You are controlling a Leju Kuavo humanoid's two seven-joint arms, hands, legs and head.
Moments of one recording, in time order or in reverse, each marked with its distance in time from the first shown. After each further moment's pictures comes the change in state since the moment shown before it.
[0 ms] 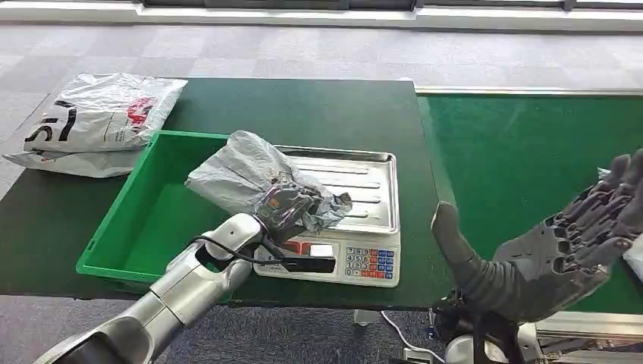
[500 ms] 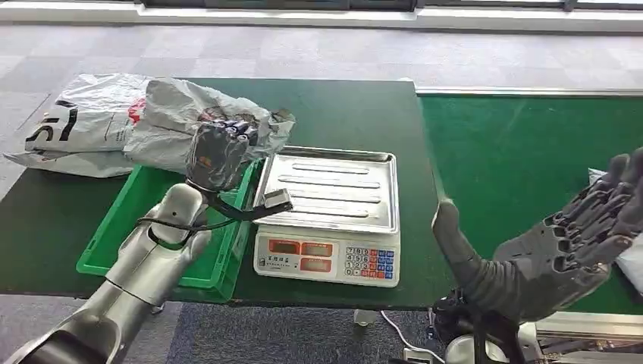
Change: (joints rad) left arm 0.000 0.094 0.255 -0.161 -0.293 0.362 0.113; right arm -0.002 0.000 0.001 0.000 -0.010 0.000 0.002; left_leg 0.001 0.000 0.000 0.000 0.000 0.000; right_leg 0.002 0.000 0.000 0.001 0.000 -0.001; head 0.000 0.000
